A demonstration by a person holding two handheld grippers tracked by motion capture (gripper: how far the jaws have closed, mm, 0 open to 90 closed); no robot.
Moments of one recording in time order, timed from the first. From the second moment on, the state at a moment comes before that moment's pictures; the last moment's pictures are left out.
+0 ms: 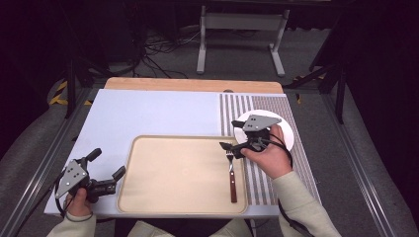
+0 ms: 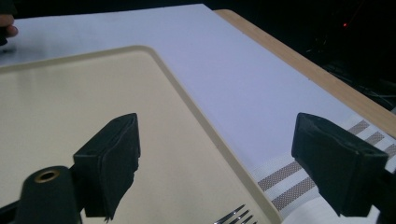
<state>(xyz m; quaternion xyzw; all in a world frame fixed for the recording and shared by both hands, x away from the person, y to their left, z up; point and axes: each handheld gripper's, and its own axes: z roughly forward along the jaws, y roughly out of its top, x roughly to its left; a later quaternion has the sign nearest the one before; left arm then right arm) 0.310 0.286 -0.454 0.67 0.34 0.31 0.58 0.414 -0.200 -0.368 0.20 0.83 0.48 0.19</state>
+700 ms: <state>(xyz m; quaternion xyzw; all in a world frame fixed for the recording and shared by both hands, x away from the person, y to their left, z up) 0.309 0.287 -0.453 0.67 0.34 0.31 0.58 0.367 -0.266 -0.366 0.24 0.77 0.55 0.24</state>
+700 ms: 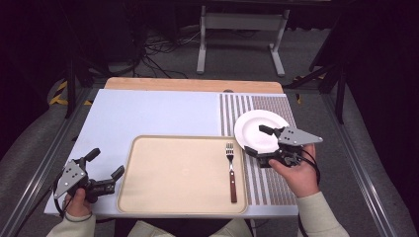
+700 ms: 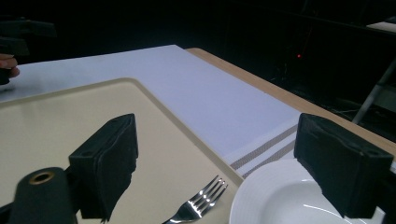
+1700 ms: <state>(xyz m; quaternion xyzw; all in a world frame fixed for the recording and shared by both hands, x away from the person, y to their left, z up) 0.309 0.292 -0.453 0.66 0.35 0.31 0.59 0.323 -0.355 -0.446 0.36 0.72 0.54 0.23</state>
